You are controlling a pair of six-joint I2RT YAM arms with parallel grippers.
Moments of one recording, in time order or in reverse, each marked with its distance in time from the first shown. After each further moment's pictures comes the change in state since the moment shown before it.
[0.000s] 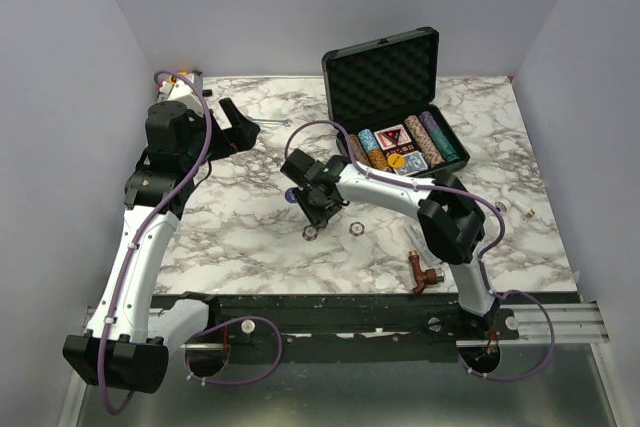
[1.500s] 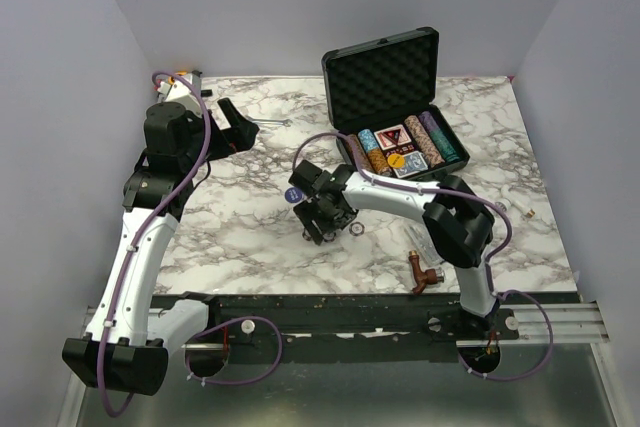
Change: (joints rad) left arm 0.000 -0.012 0.000 0.000 -0.014 0.004; right arm 0.001 -0.069 -0.146 0.017 -0.072 0.021
